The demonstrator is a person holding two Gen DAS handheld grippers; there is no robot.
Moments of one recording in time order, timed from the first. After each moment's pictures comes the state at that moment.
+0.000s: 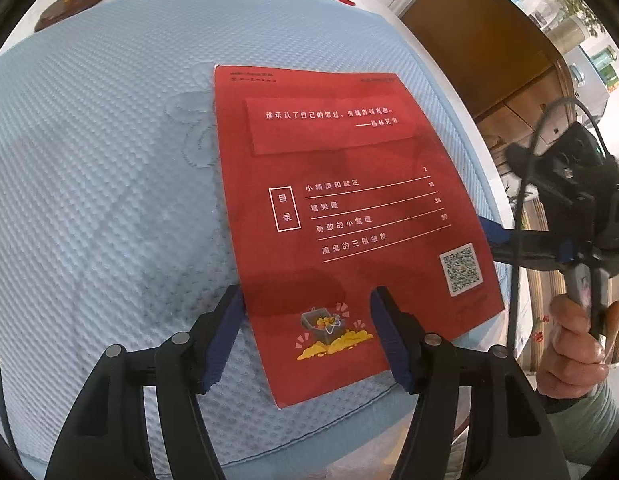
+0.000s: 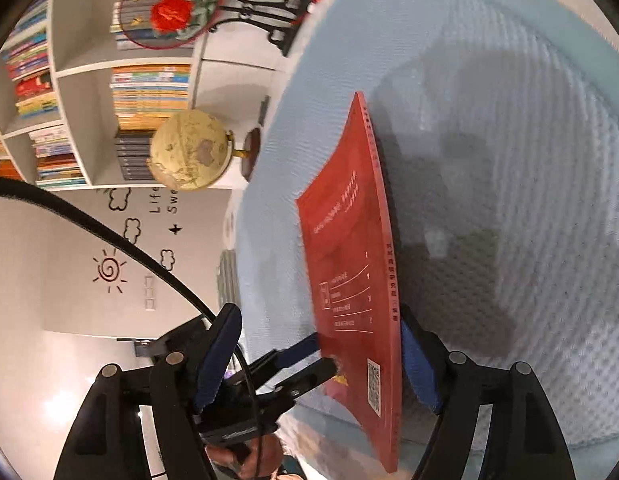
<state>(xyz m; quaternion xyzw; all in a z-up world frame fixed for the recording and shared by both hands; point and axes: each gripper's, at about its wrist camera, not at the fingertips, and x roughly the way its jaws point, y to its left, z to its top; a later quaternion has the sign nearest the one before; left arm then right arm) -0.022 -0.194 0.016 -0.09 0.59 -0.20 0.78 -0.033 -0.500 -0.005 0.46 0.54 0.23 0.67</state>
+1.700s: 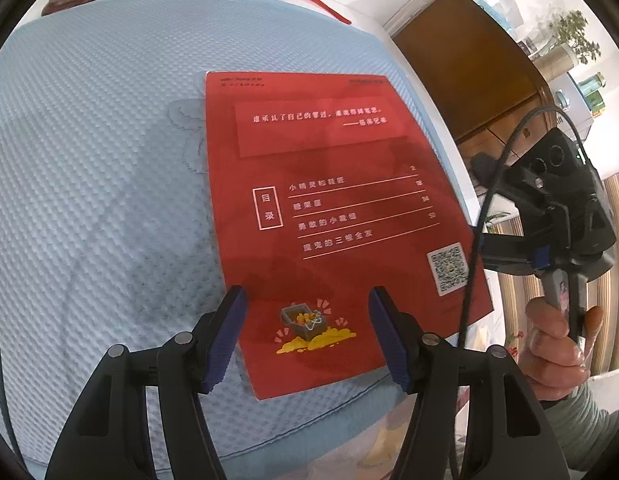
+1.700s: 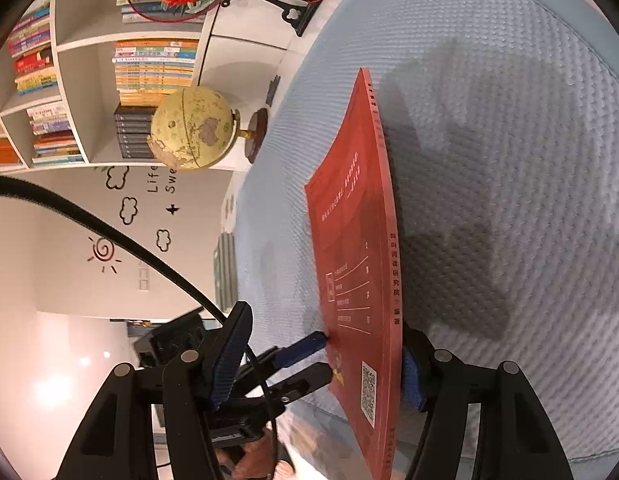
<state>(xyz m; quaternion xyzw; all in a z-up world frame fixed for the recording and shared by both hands) -0.029 -0.181 0.023 -0.15 0.57 -0.22 0.78 -0.021 -0.488 0.005 0.44 0.55 0.26 0.66</state>
